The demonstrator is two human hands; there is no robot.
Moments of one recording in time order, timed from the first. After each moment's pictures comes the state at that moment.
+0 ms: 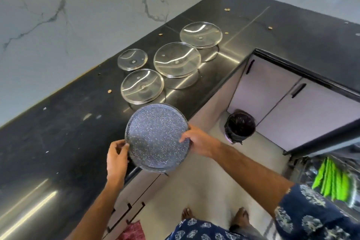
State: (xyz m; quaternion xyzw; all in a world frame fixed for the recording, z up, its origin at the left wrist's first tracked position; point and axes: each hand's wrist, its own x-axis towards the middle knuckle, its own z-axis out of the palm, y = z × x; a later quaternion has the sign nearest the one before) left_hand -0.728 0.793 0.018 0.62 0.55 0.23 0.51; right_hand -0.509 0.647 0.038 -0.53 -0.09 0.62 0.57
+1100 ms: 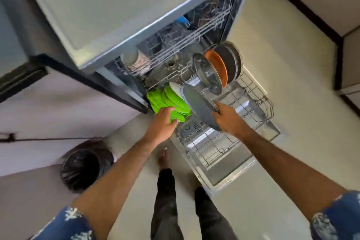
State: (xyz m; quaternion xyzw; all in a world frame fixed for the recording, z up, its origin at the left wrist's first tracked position) left_hand -0.132 0.094 -0.291 0.86 -0.27 -0.34 0.25; right_hand -0.267 -0.108 -0.237 -0.81 0.33 0.16 0.45
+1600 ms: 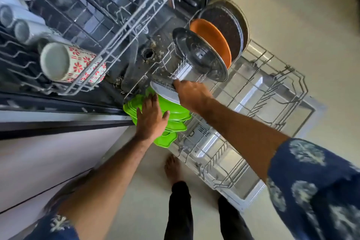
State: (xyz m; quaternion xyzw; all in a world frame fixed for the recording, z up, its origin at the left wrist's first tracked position) left_hand -0.049 0.034 -0.463 0.90 -0.37 -0.23 0.01; right_hand -0.127 -0.122 -0.415 -0.94 0.23 0.16 0.21
